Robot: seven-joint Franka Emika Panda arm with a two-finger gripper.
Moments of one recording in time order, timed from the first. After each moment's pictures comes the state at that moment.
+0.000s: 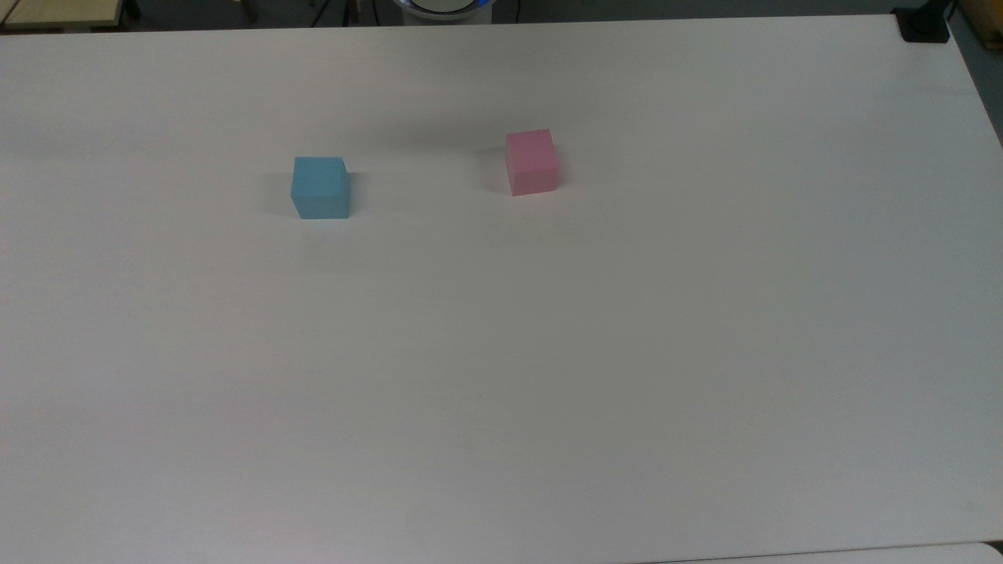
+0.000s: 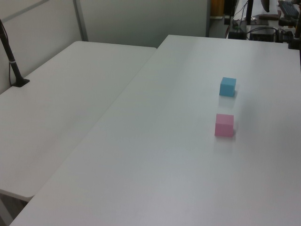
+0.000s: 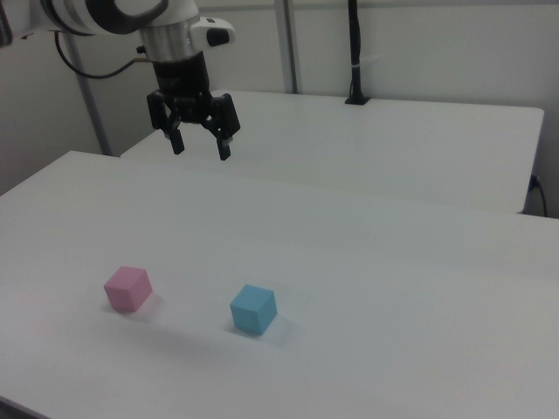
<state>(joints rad) -0.05 0.04 -0.07 -1.50 -0.03 1.55 -0.19</state>
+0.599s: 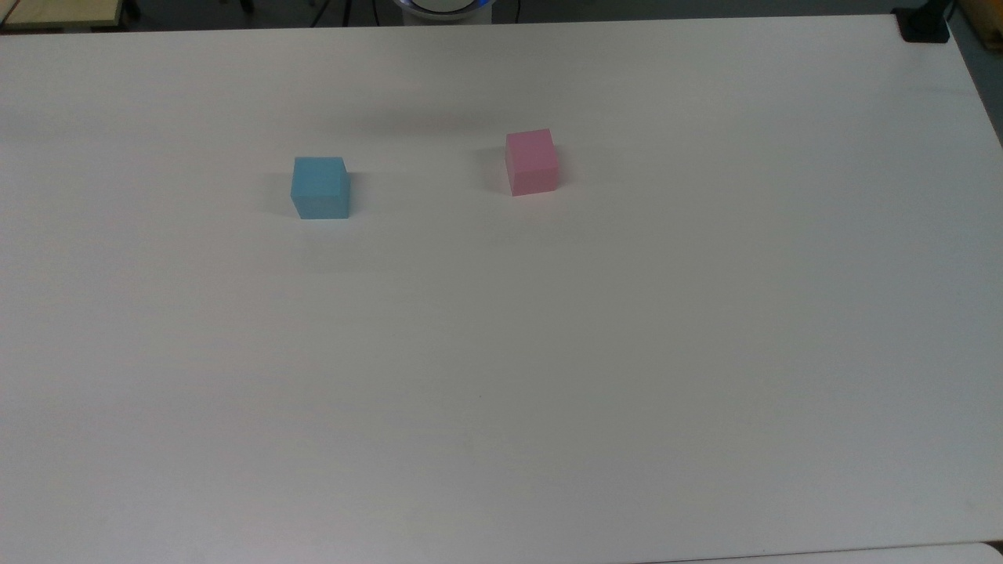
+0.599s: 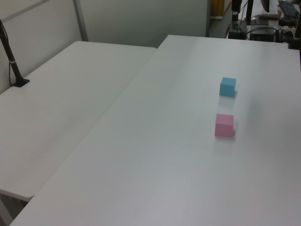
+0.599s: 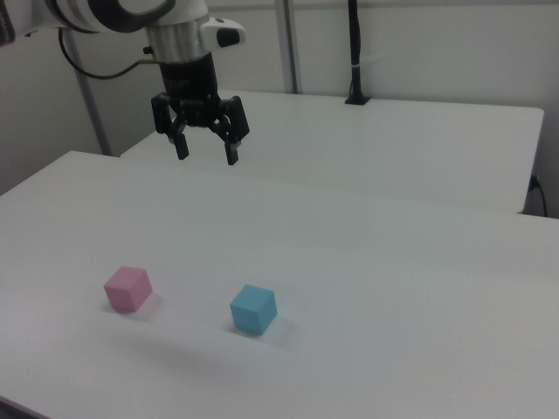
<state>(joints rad) -0.10 0.01 -0.08 -1.52 -0.03 1.52 -0.28</state>
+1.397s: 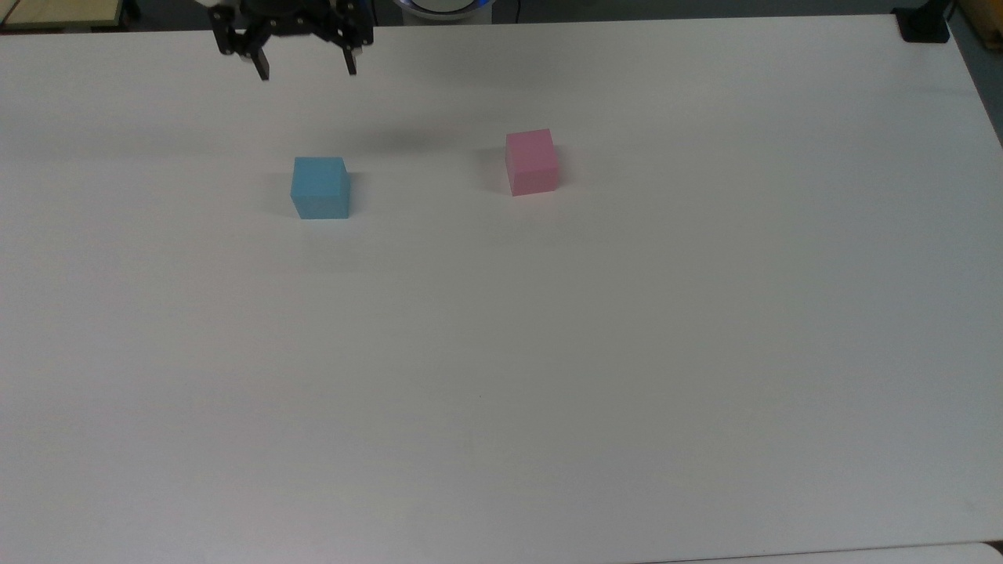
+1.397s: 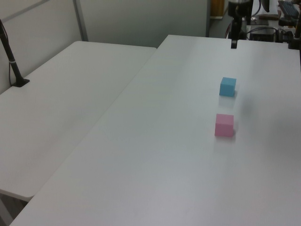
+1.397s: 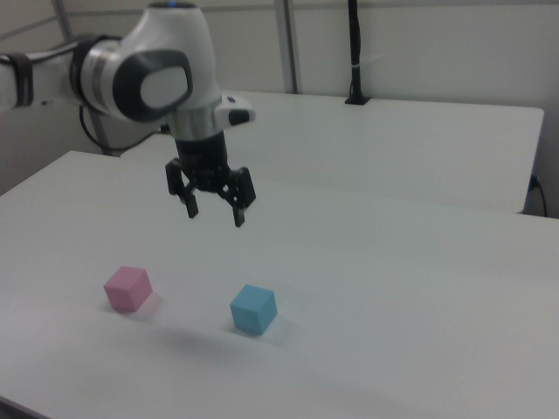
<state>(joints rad) -0.10 -0.05 -0.08 -1.88 0.00 1.83 -0.28</state>
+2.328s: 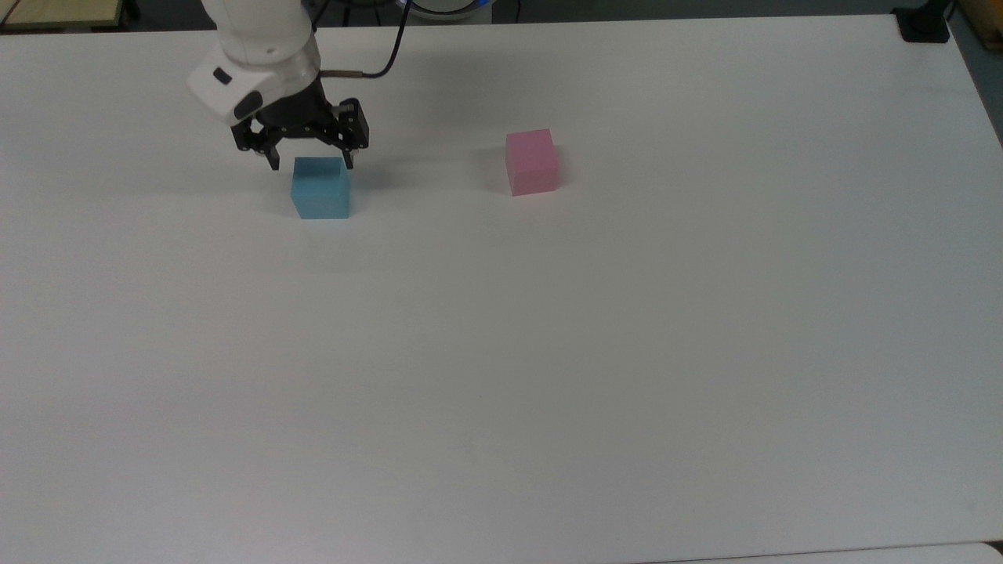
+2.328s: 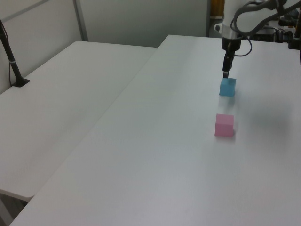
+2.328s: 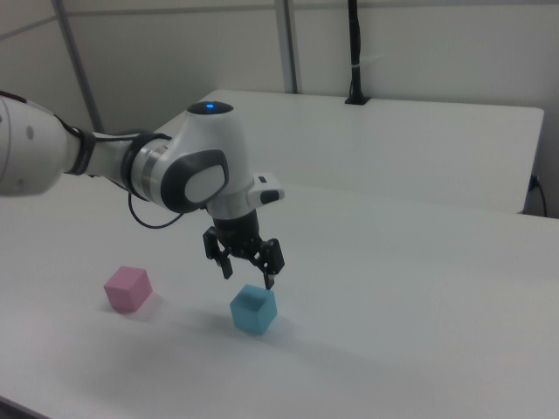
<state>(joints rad) -0.14 0.10 -0.08 -2.07 -0.01 2.19 -0.28</state>
